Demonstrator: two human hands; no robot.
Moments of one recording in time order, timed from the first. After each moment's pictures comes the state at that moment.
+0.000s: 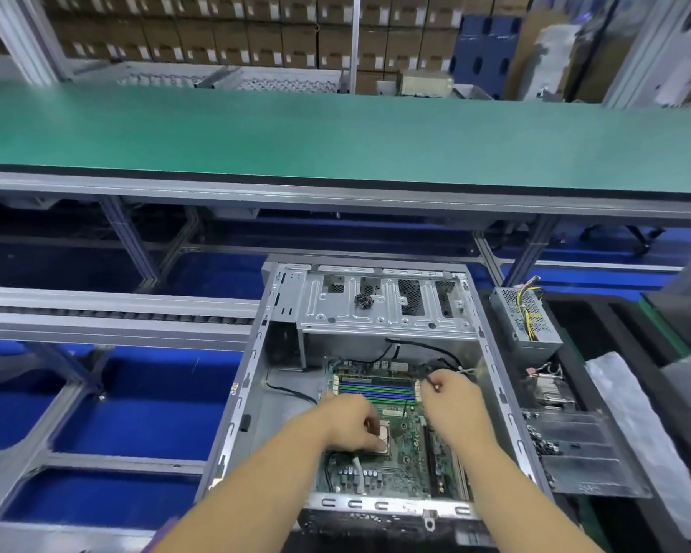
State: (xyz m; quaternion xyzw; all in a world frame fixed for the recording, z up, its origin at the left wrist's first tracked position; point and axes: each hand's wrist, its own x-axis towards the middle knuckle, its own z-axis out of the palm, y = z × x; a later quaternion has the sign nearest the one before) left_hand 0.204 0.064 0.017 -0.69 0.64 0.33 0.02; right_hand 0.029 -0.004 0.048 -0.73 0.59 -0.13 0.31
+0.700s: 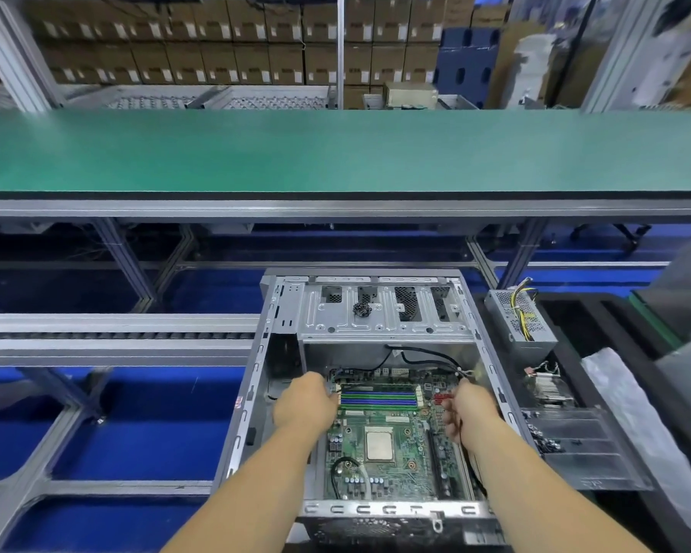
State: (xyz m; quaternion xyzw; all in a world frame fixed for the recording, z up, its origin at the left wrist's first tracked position) left_hand 0.235 0.078 0.030 -0.88 0.41 0.19 -0.11; right_hand 0.026 -0.035 0.030 -0.28 0.70 -0.22 0.62
